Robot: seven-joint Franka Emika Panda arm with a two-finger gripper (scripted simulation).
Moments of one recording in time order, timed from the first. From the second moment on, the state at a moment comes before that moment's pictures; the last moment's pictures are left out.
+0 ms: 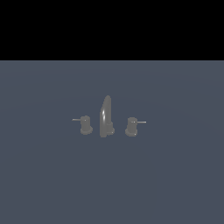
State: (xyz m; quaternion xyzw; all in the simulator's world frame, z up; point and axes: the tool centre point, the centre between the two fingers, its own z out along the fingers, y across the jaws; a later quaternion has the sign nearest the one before) arm -0.251 0.028 0.452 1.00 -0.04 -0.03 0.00
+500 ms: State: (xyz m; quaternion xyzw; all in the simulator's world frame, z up) arm -0.234 0.064 0.404 0.99 -0.14 -0.03 0.00
